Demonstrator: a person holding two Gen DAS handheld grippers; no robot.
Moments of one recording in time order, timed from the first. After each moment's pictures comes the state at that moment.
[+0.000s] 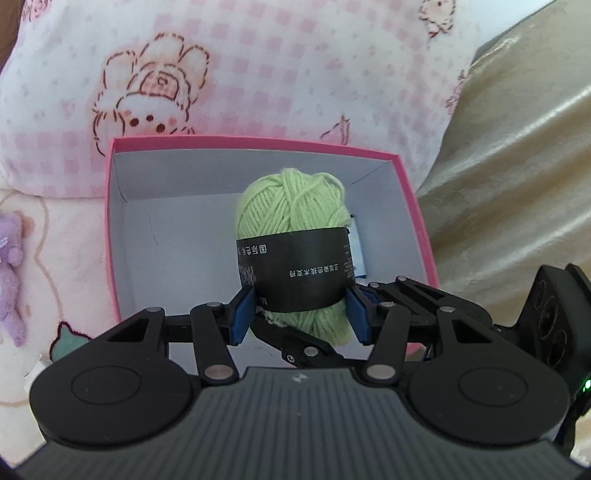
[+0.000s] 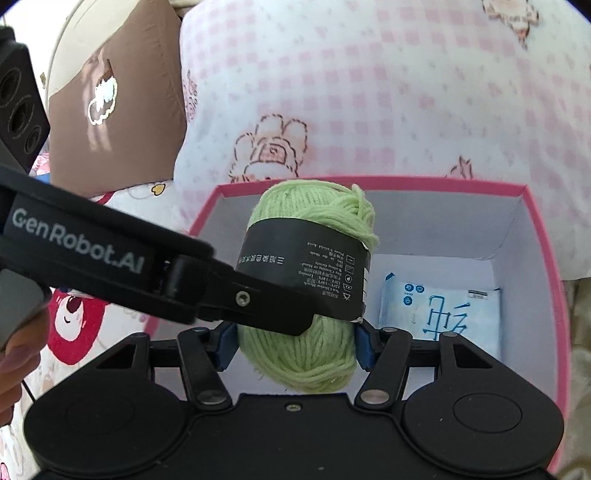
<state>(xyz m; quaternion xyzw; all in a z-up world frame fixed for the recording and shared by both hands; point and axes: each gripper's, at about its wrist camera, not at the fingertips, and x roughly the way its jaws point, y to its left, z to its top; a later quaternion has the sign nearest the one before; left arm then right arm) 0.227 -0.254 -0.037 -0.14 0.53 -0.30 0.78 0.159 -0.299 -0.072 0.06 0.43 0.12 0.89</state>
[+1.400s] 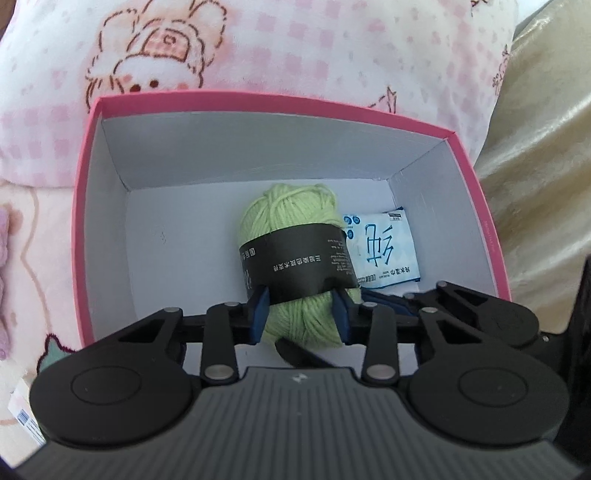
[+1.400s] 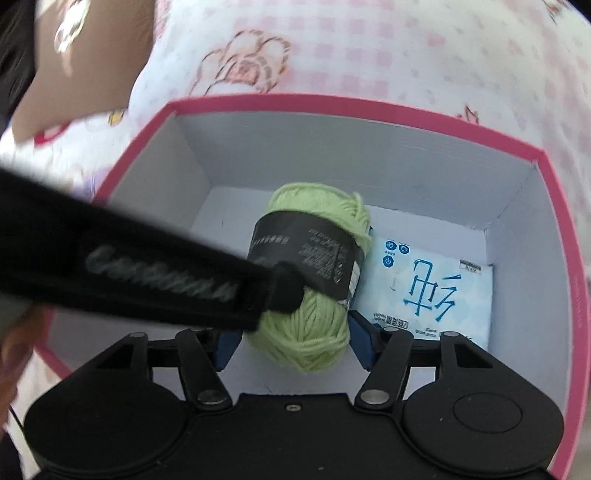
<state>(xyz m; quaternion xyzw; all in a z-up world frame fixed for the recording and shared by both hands) 0.230 -0.273 -0.088 -0.11 0.53 -0.26 0.80 0.169 -0.282 -0.110 -0.05 0.49 0.08 0.87</state>
